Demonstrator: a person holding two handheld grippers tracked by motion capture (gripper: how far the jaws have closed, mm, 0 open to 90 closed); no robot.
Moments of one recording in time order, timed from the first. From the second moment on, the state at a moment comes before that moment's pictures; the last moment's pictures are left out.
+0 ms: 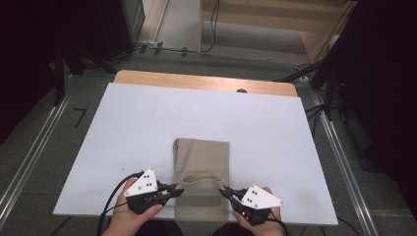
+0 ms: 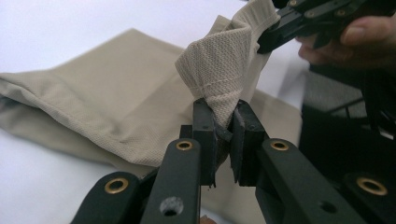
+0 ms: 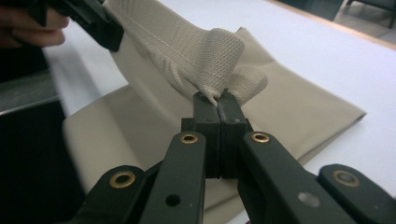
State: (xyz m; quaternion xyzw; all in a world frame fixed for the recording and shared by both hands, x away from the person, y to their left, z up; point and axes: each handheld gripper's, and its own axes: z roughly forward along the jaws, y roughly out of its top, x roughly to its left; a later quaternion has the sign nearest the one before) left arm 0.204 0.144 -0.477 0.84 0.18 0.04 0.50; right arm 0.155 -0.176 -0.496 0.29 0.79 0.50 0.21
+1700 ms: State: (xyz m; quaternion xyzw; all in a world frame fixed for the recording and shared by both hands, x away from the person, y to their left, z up) left arm 0.321 0.151 -0.479 0.84 0.28 0.02 0.46; right arm 0.238 -0.202 -0.480 0.38 0.80 0.45 0.13
